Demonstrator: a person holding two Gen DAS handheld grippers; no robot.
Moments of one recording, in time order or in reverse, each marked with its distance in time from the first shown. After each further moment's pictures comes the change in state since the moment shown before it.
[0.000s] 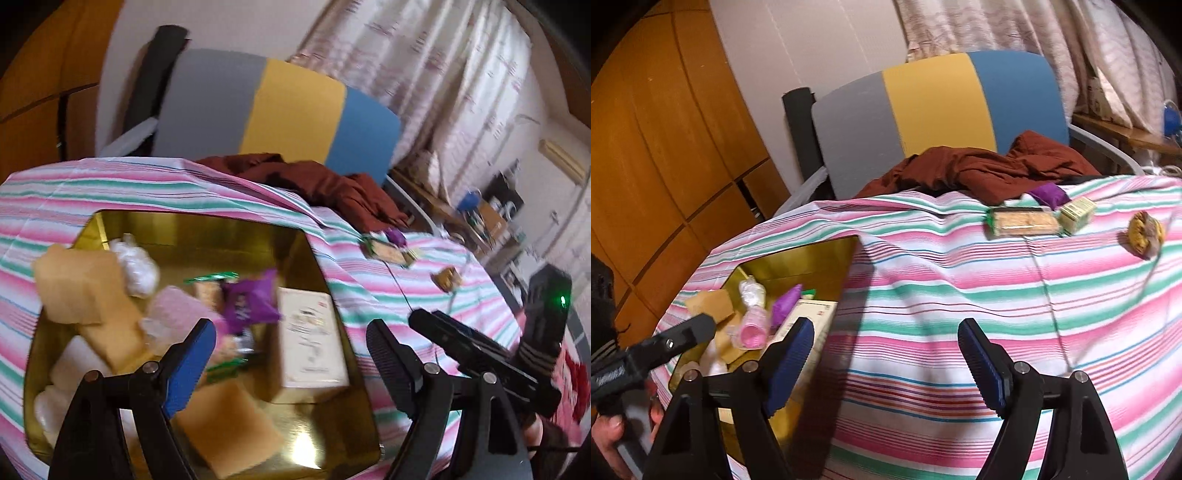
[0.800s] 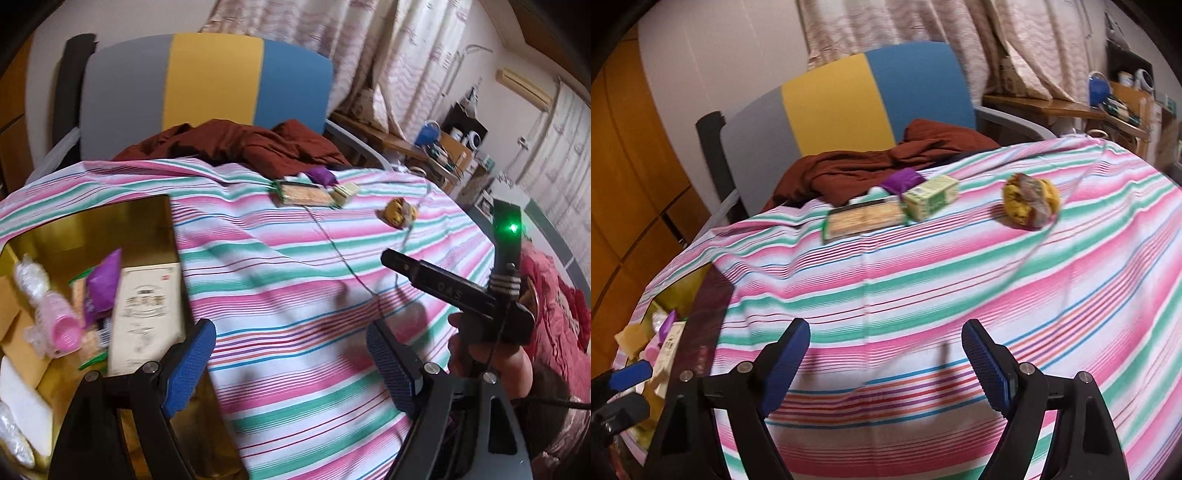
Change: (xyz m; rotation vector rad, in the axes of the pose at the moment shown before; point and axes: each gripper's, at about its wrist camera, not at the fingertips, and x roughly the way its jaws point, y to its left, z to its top) left arm 0.047 -0.112 -0.018 0.215 0.156 -0.093; right arm -0.021 -0.140 -0.004 0.161 -0.017 -0.241
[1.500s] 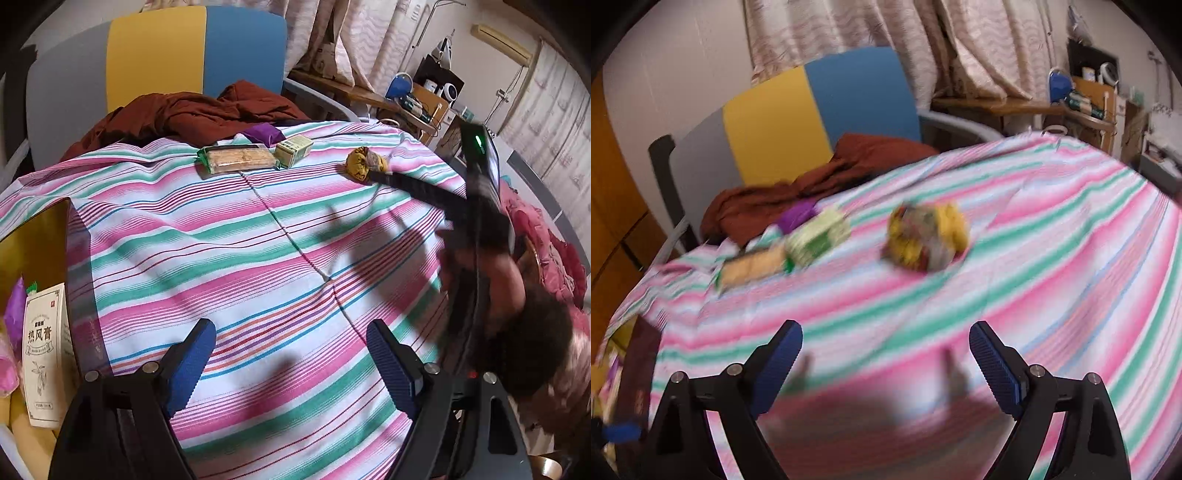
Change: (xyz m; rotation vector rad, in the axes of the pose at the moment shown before) left arm 0.061 -0.054 0.012 0.116 0.156 -0.059; right arm 0.026 -0.100 0.053 0.057 -0.050 -0.146
